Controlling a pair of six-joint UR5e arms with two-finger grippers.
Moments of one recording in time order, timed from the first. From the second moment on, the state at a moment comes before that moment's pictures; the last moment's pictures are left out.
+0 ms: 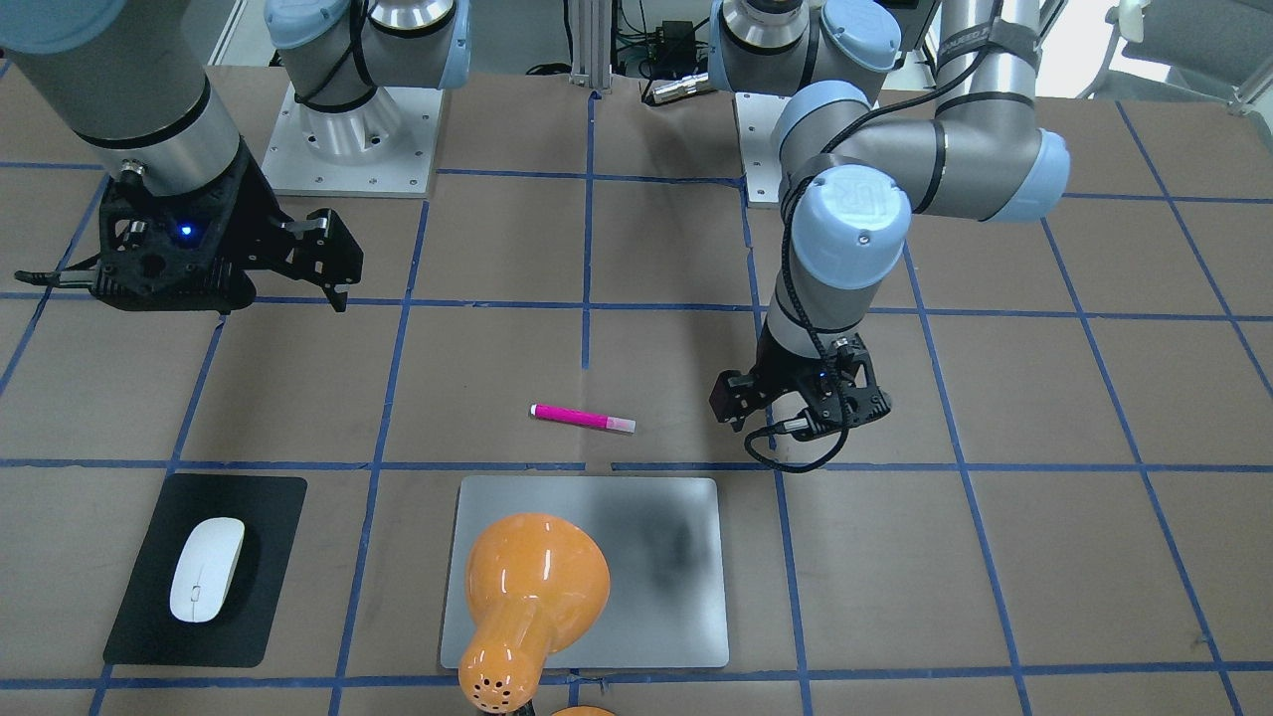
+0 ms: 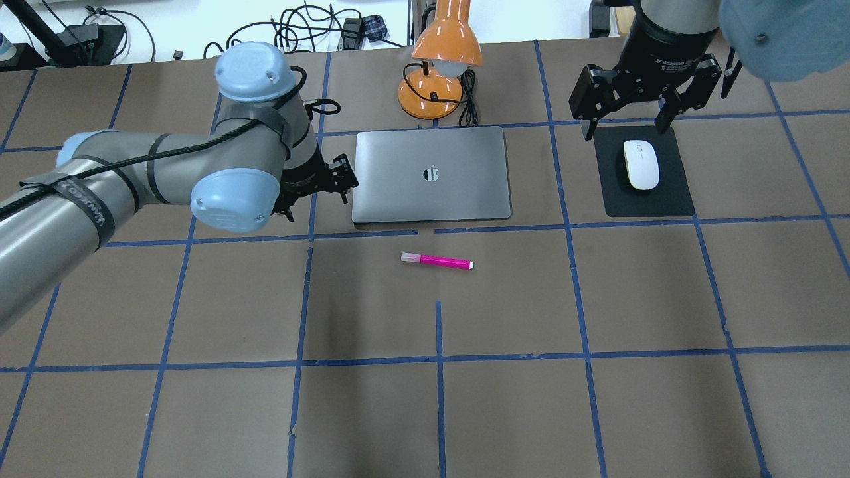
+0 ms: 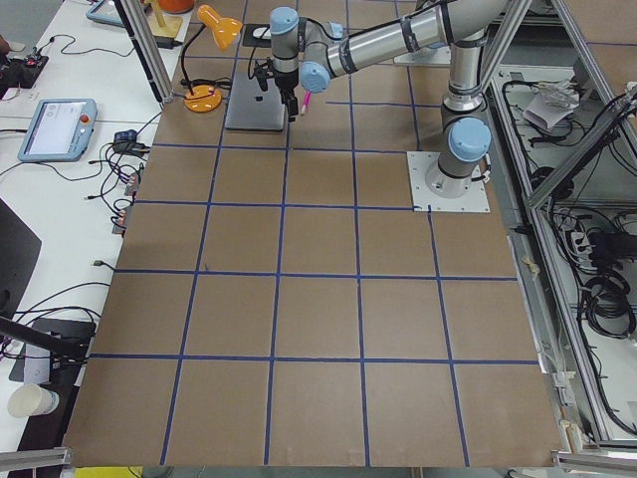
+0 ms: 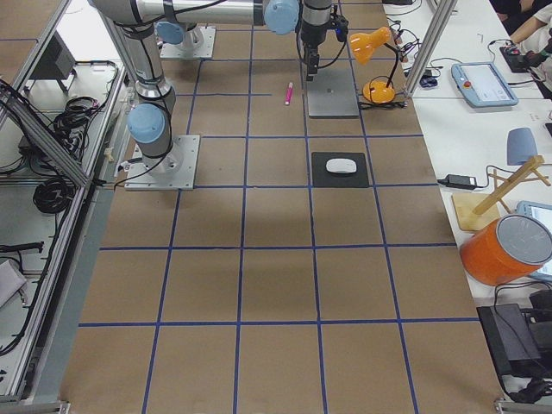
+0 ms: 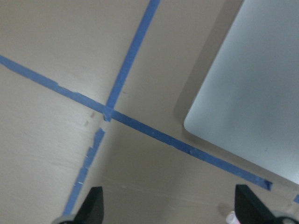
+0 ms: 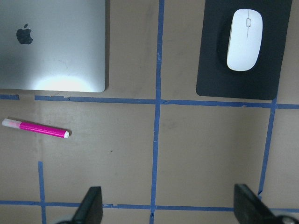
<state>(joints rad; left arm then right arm) -1.63 -1.80 -1.78 -1.13 1.62 -0.30 1.57 -1.46 1.48 -1.57 -1.57 -0.05</state>
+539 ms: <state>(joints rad) -1.52 -1.64 -1.67 -1.47 1.58 -0.08 1.57 -1.46 1.48 -1.57 -1.57 -0.05</state>
